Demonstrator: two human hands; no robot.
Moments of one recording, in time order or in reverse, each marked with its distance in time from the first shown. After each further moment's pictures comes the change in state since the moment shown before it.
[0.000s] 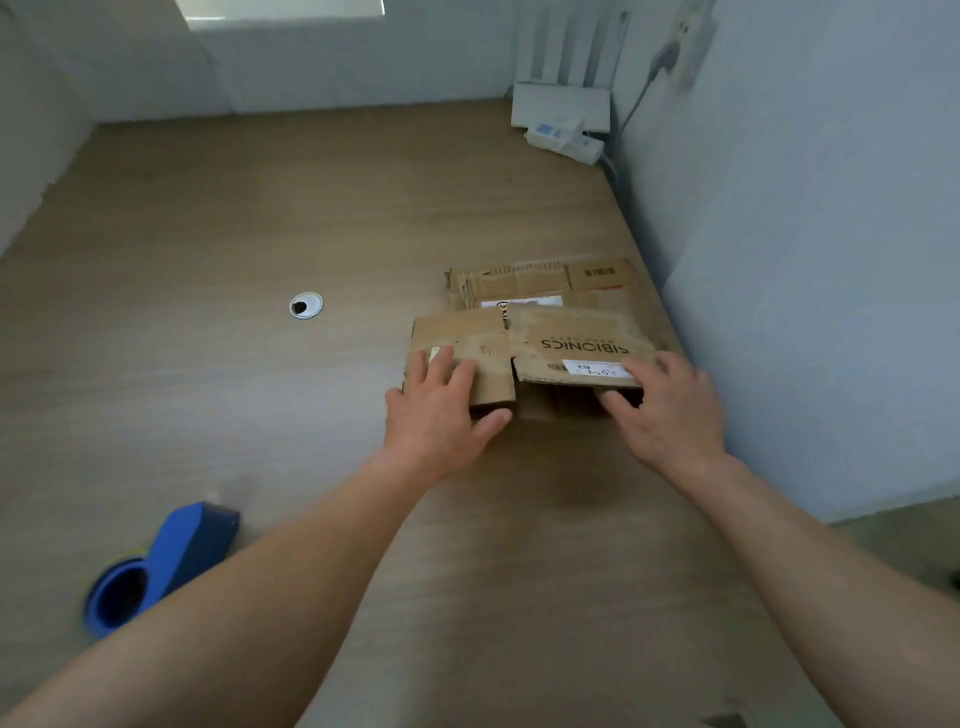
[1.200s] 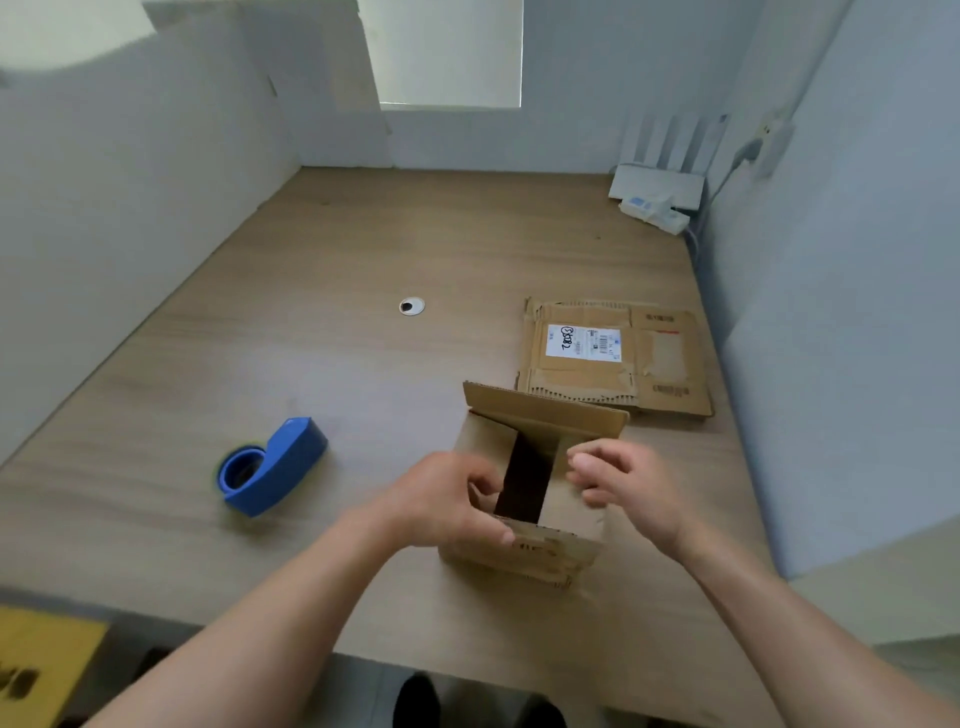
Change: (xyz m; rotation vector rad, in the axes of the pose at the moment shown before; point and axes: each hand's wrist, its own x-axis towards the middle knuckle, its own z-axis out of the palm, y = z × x) left_hand -0.169 0.020 -0.034 -0.521 -0.298 -0.150; right_hand -0.106 -0.011 -0.019 0.966 -0.538 -0.298
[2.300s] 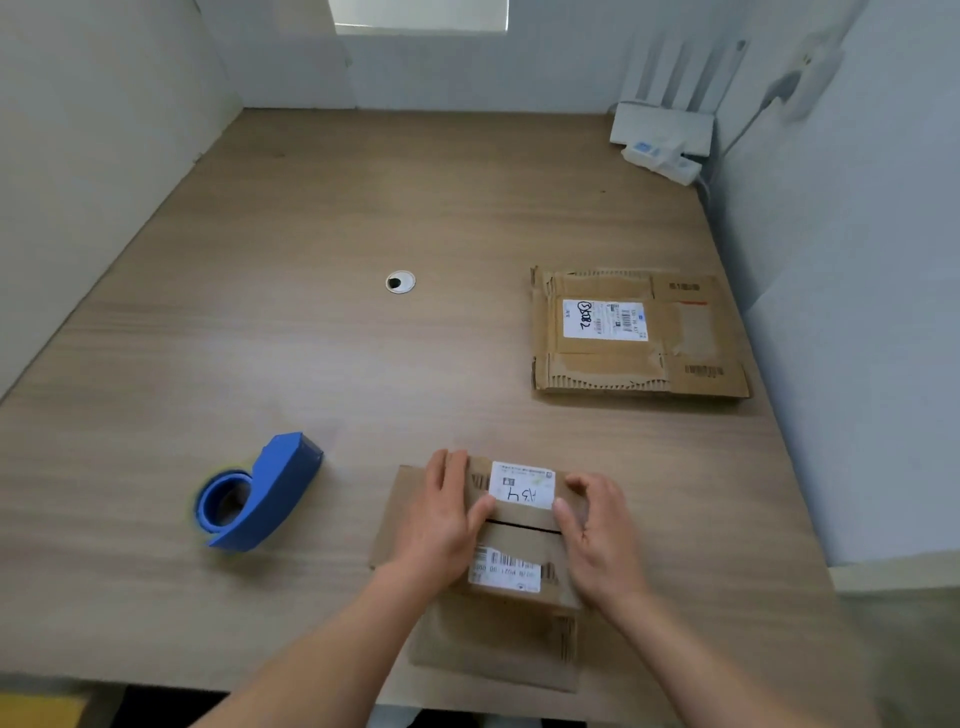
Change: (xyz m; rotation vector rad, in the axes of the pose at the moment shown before) left_hand 0.062 -0.100 0.040 -0.057 0.291 -0.048; right_hand 0.040 0.080 0.105 -0.441 0.321 0.029
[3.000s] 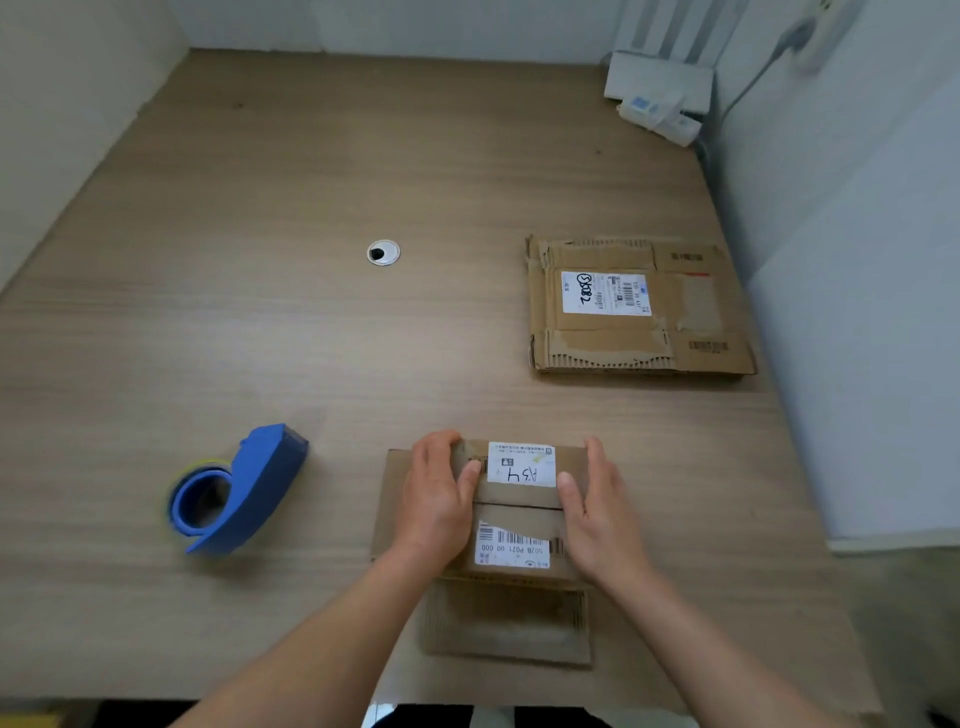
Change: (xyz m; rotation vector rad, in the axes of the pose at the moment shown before) left_hand 0.026 -0.016 0.009 -0.187 0.172 0.006; right_hand 0.011 -0.015 0.013 -0.069 -0.042 0.212
